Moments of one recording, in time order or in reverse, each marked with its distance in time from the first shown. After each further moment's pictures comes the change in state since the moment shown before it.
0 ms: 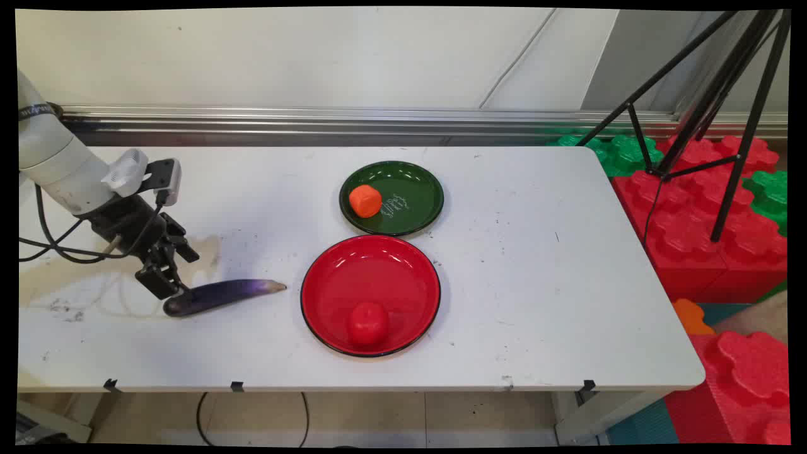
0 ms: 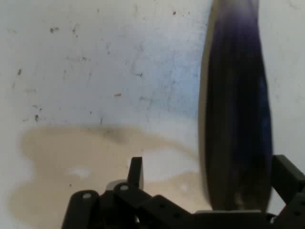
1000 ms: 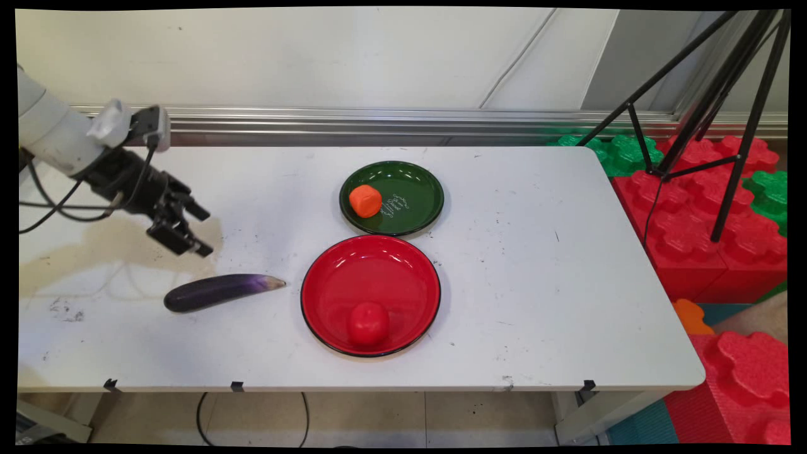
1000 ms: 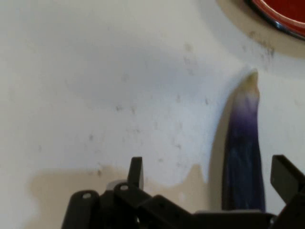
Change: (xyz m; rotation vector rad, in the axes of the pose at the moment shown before) arm 0.019 -0.009 -0.050 0.065 0.167 -0.067
